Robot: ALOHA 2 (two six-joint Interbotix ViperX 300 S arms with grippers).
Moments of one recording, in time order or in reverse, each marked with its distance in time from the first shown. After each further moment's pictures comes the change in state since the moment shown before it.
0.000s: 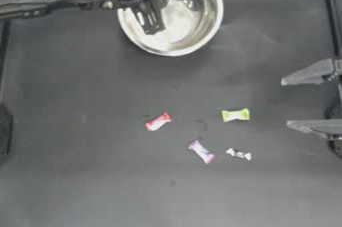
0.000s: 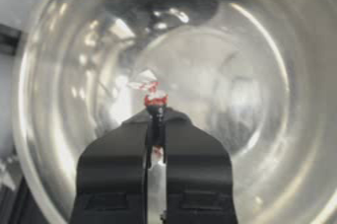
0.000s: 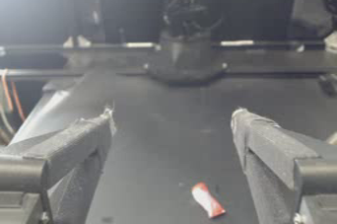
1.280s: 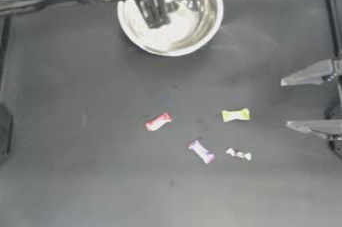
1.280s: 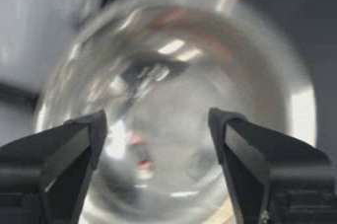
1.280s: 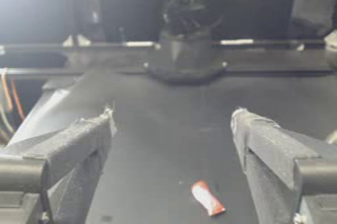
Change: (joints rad) left arm -0.110 -0.160 0.006 -0.055 0.000 0.058; right arm -0.011 0.000 0.009 0.002 -0.006 0.000
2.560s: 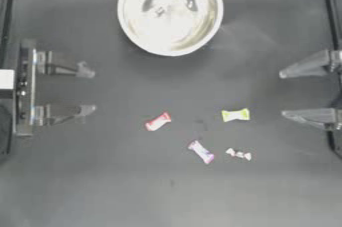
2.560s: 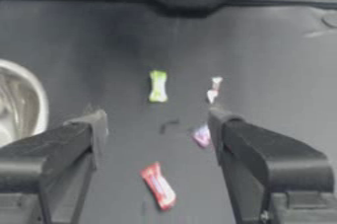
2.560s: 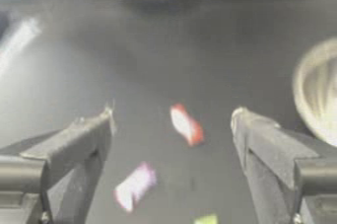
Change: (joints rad) left arm -0.319 -0.874 0.868 -0.328 -0.505 -0.011; right arm -0.103 0.041 -0.187 0.026 0.500 -0.006
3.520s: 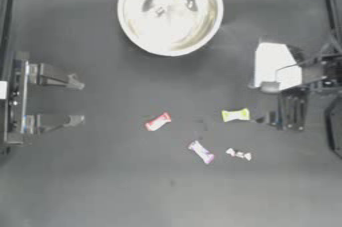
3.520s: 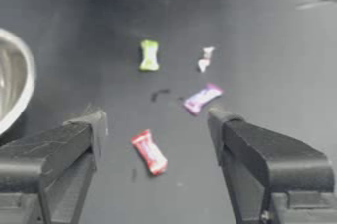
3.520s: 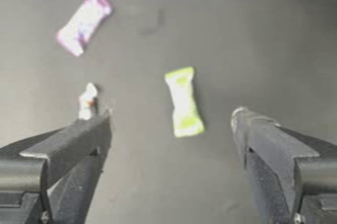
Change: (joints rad) left arm -0.003 -0.086 0.110 -0.015 -0.011 -0.008; right arm -0.031 0.531 -0.279 -0.058 0.439 -0.003
